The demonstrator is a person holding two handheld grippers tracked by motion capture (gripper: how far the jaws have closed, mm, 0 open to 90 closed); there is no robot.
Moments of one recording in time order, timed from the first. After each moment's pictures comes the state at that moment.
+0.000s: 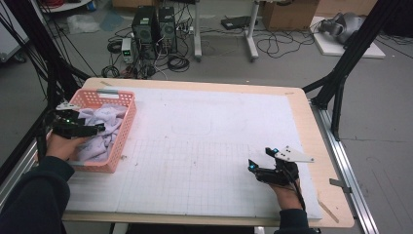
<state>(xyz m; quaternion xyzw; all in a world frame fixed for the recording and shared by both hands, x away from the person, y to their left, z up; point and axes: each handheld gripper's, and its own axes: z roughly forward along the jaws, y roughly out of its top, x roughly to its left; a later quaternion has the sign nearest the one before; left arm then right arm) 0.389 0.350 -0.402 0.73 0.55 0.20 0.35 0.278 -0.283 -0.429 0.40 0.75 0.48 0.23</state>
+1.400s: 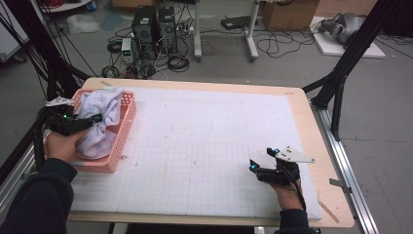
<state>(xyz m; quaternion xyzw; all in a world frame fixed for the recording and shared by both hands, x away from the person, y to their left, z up) 0.375 0.353 -0.370 0.67 0.53 0.24 0.46 0.277 -0.285 -0.428 0.41 0.75 0.47 0.23</state>
